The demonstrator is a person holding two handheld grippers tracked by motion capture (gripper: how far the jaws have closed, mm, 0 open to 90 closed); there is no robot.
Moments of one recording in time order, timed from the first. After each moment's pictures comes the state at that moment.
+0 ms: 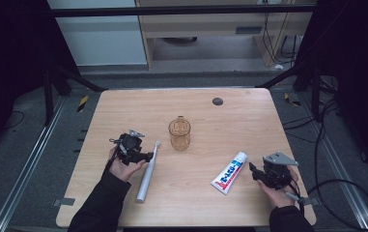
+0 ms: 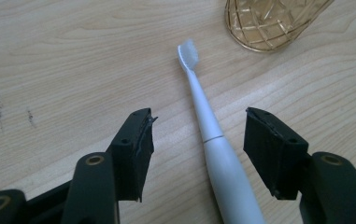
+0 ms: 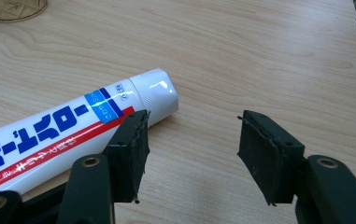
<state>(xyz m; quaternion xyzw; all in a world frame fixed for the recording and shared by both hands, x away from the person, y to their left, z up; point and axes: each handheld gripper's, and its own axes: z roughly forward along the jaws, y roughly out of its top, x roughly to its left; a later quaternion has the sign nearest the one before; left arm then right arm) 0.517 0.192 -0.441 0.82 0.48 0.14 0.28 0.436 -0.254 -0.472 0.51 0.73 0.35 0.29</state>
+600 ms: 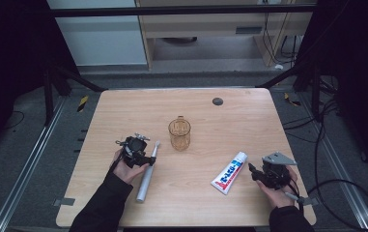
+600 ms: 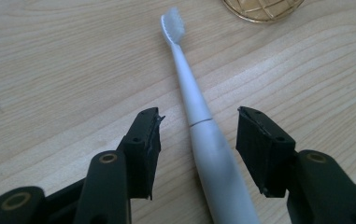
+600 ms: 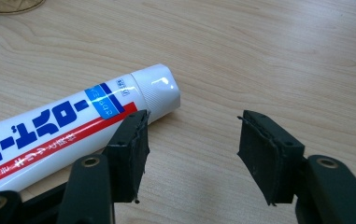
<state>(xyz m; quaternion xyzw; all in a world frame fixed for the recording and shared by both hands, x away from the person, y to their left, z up) 0.516 0.179 -0.454 0.83 0.48 0.12 0.24 0.437 -0.252 -0.474 0.51 0.74 0.34 0.28</state>
